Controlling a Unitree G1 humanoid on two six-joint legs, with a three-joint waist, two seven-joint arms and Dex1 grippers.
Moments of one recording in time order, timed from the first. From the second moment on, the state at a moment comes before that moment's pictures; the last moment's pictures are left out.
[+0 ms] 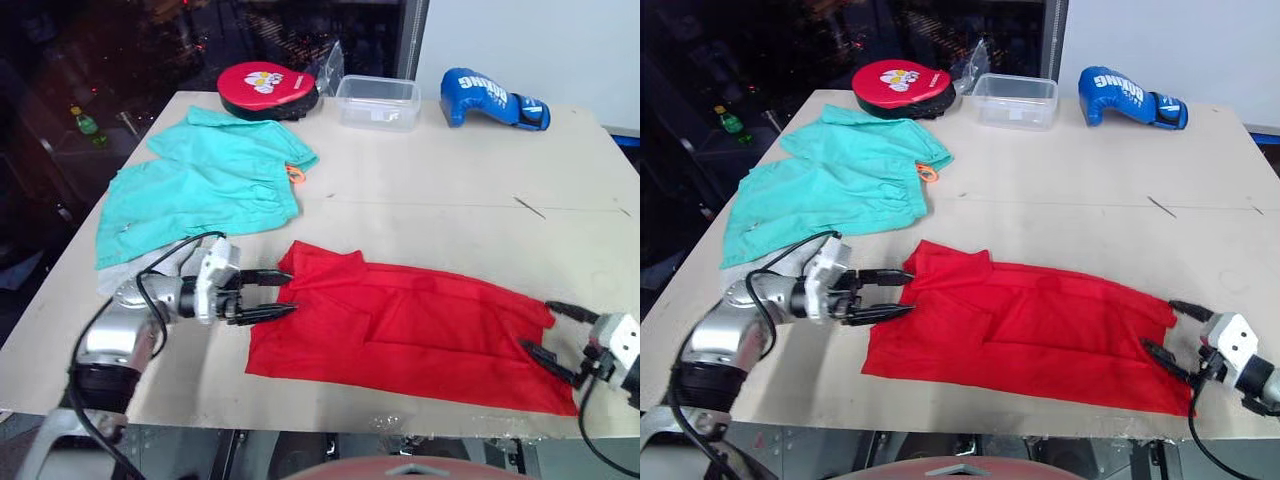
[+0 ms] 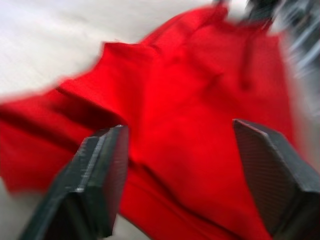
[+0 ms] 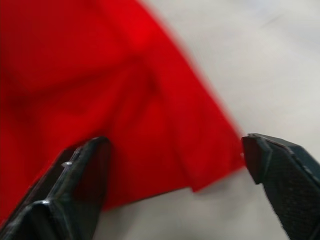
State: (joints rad) left arm -0.26 0.85 -0.01 0.17 -0.61 0.36 -1.45; right arm 0.44 -0.90 -0.22 0.00 0.58 -0.15 0.99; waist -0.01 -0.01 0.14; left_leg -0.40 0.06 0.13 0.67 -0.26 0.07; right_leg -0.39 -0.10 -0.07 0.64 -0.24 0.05
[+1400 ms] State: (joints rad) left arm -0.47 0.71 -0.06 0.27 -0.48 0.64 -1.34; right arm 0.40 -0.78 -0.38 -0.38 0.70 0.22 1.17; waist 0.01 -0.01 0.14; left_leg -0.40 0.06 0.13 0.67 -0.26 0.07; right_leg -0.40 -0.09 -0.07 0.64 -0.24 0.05
